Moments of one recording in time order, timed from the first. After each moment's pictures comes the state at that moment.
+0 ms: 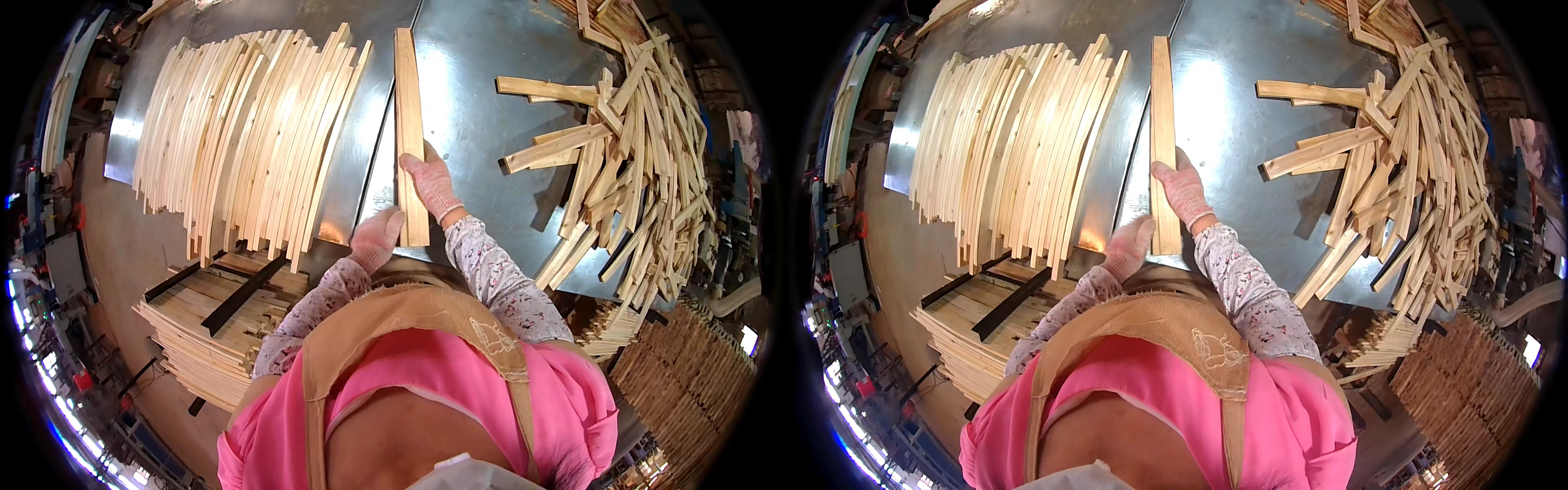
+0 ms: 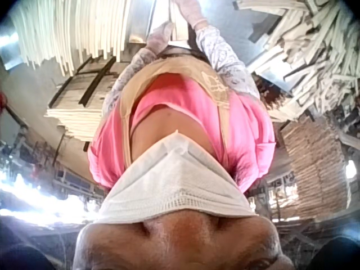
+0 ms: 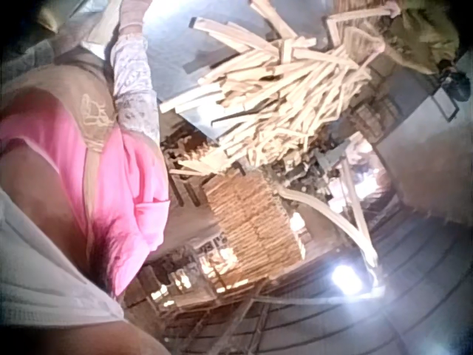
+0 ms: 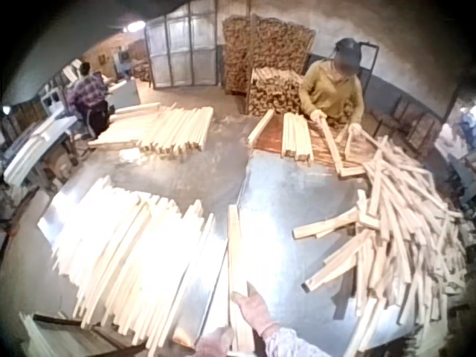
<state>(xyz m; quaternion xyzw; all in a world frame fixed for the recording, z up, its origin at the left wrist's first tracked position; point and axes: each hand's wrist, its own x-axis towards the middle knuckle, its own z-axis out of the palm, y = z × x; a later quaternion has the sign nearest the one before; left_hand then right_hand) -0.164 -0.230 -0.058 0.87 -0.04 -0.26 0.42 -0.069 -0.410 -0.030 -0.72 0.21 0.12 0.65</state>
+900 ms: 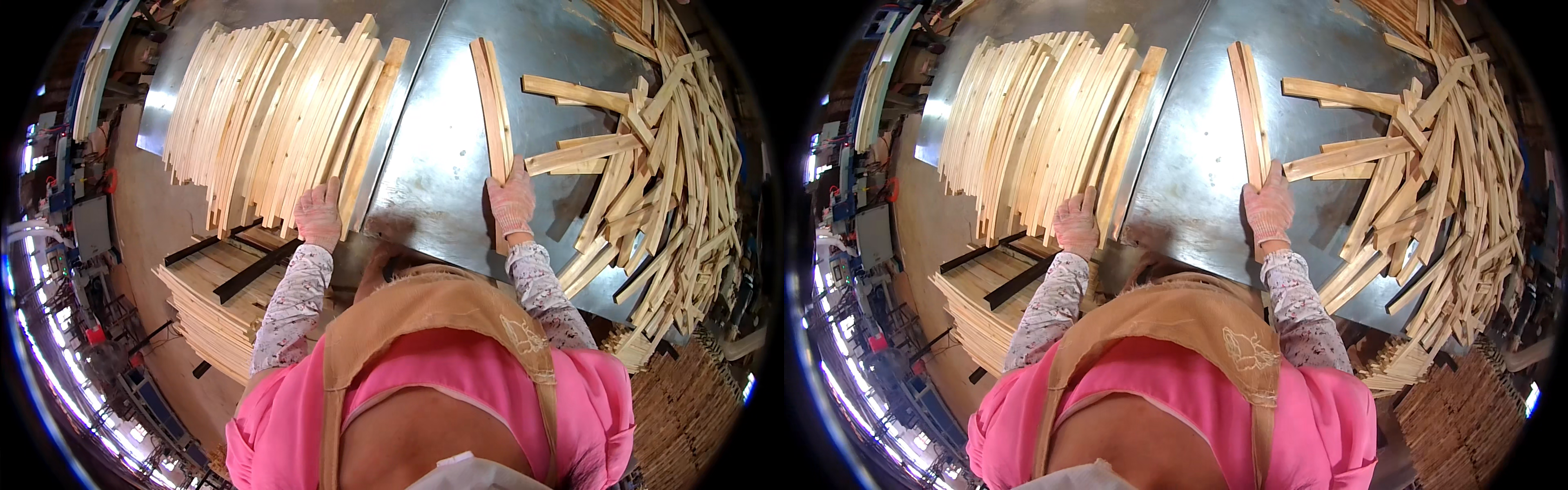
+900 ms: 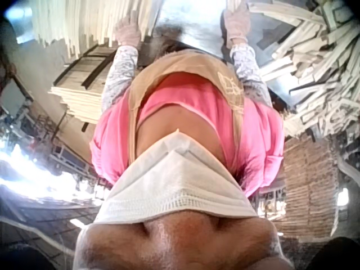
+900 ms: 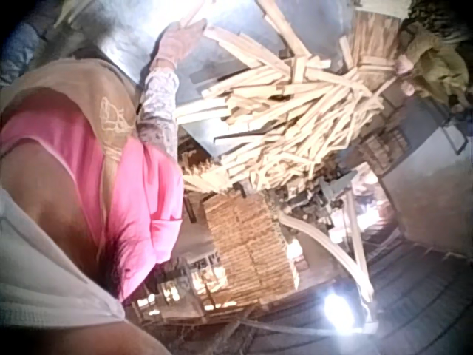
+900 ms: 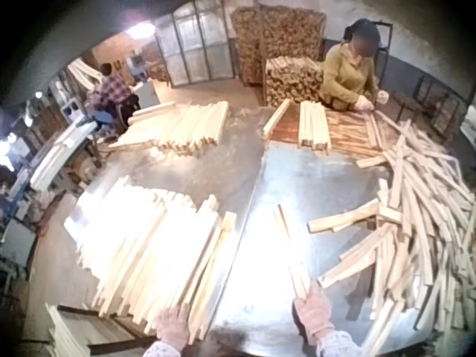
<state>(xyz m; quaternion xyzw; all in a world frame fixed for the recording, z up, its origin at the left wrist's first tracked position) -0.152 -0.132 -0.038 1.00 -0.08 0.01 -0.04 -0.120 -0.540 -0.045 -0.95 0.23 0.08 0.20</state>
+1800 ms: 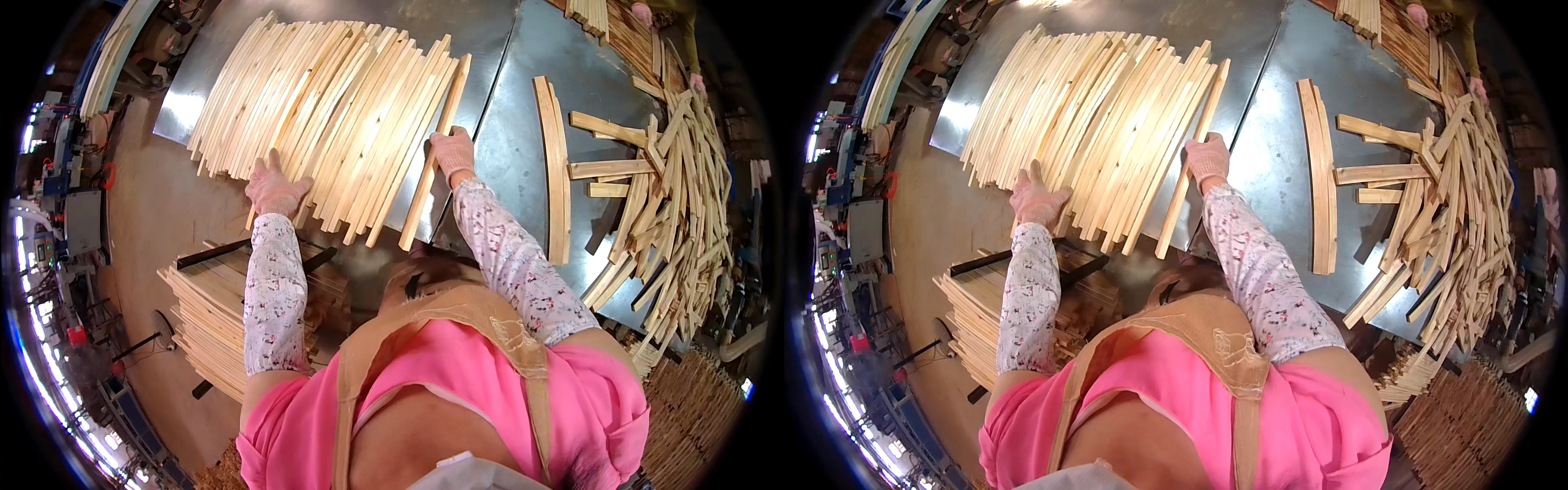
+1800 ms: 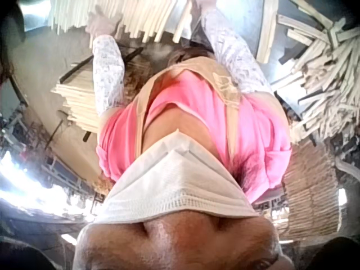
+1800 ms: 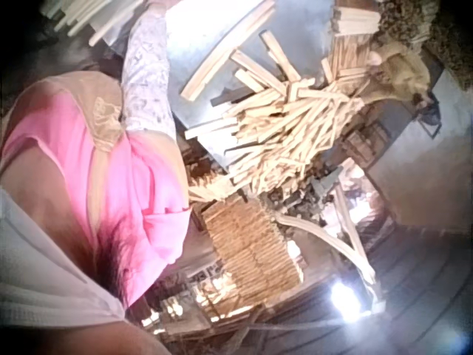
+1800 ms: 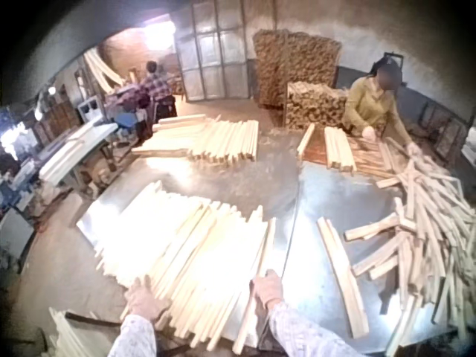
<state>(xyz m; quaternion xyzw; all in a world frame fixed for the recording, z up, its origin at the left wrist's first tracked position) -0.055 0.097 0.026 0.96 0.21 -0.17 -0.01 0.015 -0.267 -0.052 -0.82 0.29 0.11 0.48</state>
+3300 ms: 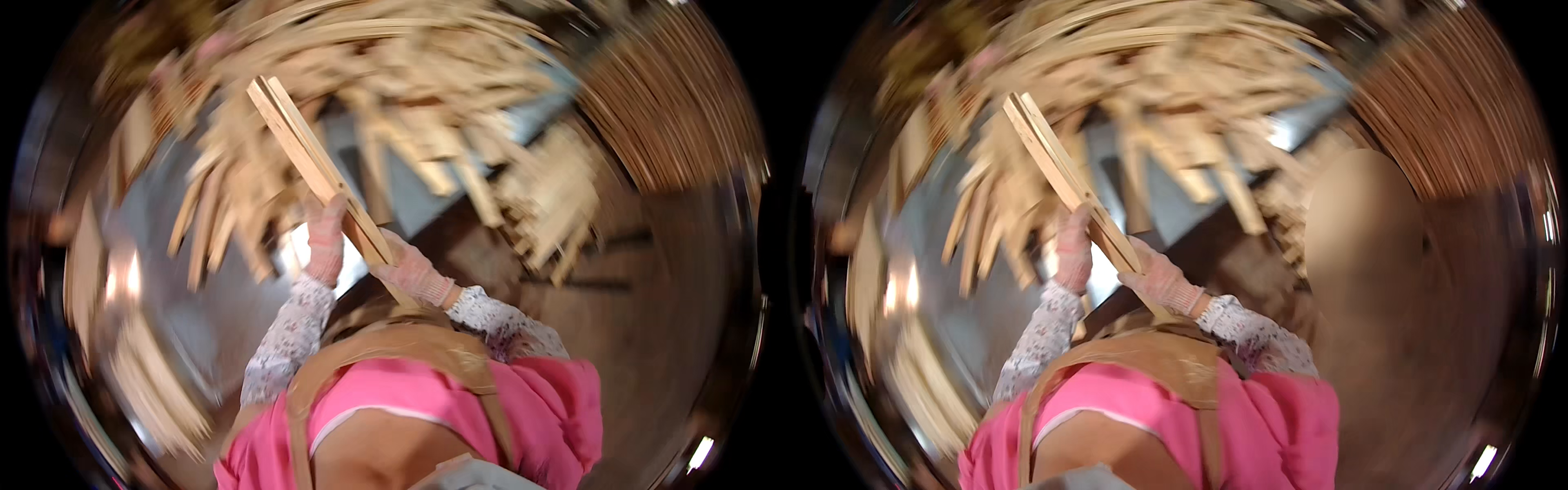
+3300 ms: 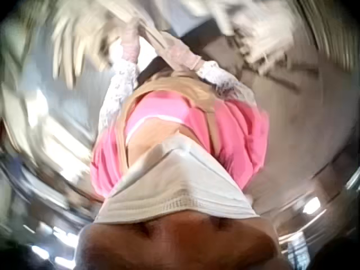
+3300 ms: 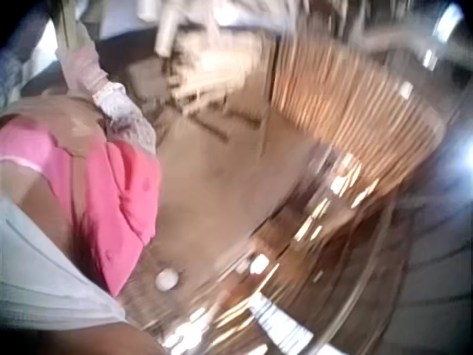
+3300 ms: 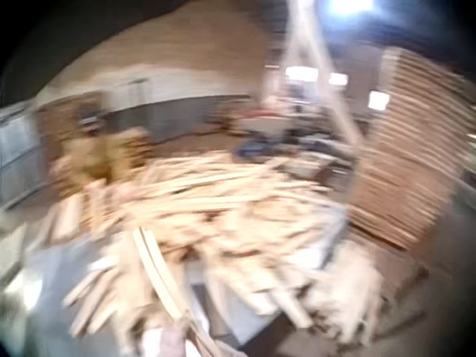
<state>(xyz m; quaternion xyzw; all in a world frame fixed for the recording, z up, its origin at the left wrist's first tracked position) -0.361 -0.863 0.067 0.56 -0.22 -0.36 0.71 -0.554 -0.912 0.041 -0.69 0.28 -0.12 0.65</state>
